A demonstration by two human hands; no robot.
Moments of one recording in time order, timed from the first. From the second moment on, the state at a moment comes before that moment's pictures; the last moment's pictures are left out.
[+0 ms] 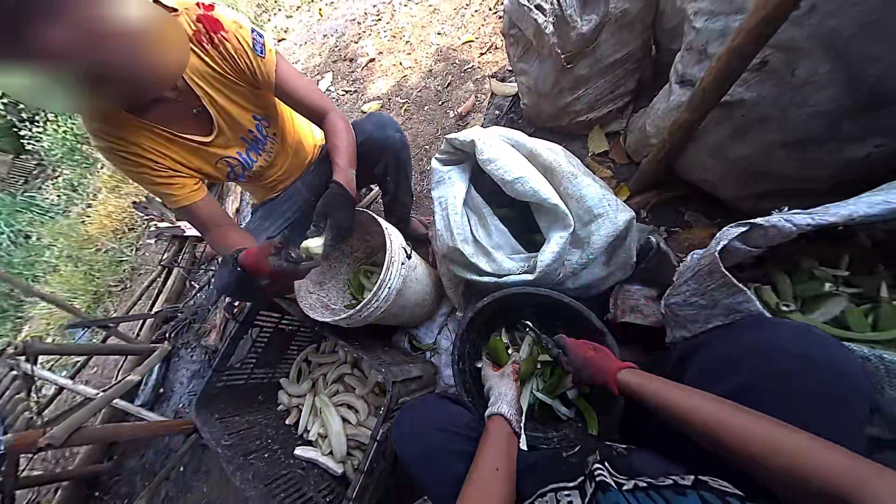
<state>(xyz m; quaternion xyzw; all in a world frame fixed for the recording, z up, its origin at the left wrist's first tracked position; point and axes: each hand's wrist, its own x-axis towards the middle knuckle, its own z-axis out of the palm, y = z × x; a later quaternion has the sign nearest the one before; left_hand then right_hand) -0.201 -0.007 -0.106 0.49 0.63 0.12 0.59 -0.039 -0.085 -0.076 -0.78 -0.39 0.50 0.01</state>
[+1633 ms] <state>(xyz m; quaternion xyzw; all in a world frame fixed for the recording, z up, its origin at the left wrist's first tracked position) -0.179 -0.012 0.058 0.18 0.29 0.32 0.89 -0.070 -0.125 -0.004 -0.68 -0.59 0.39 0.18</state>
